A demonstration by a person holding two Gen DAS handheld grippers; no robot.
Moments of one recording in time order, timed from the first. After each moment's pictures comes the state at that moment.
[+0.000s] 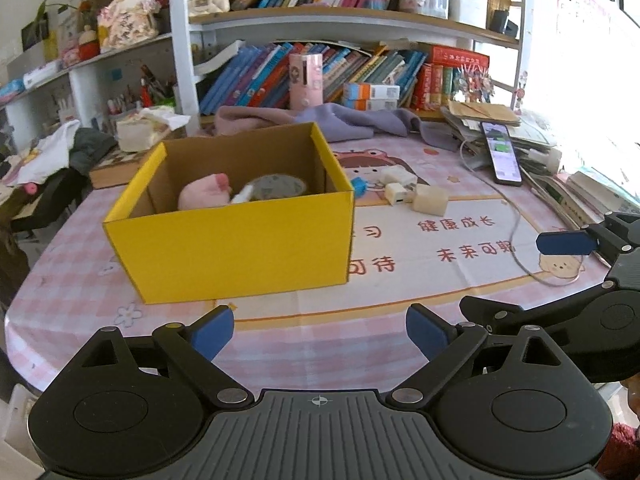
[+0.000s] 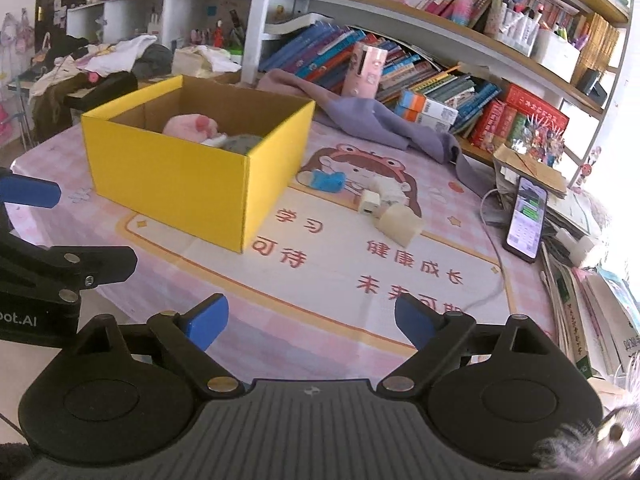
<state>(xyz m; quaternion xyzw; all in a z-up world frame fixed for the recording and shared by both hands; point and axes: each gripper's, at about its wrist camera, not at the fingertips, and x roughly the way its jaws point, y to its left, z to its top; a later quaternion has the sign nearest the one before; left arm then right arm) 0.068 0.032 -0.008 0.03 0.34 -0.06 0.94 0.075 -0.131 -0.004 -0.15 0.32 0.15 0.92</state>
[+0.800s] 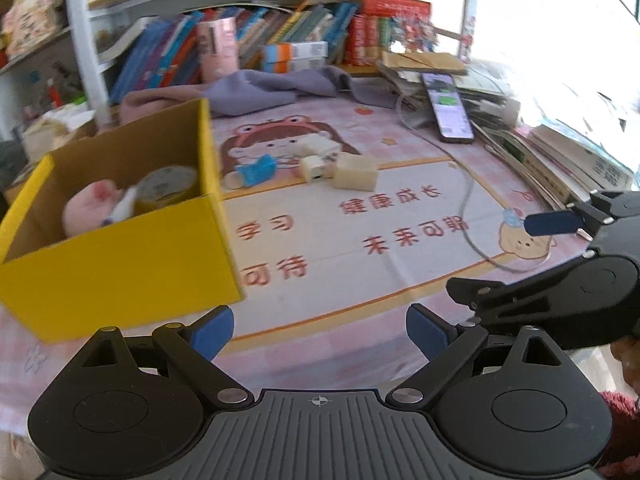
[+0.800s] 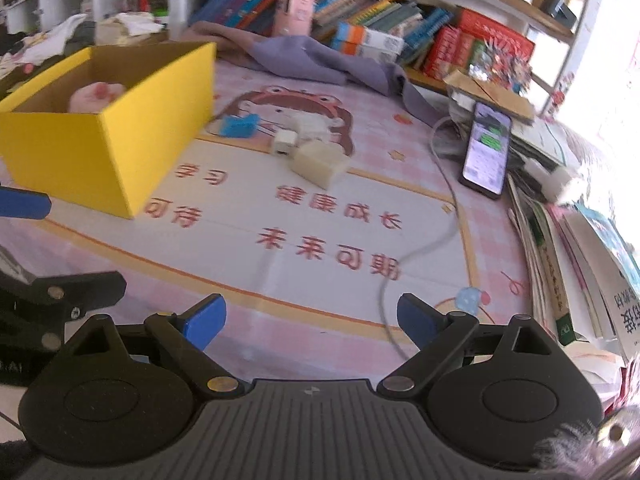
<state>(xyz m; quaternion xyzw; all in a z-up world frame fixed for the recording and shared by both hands) 0.133 -0.049 -0.033 0.07 0.39 -0.15 0.90 0.140 -0.207 -0.028 -0.12 0.40 0.09 0.90</state>
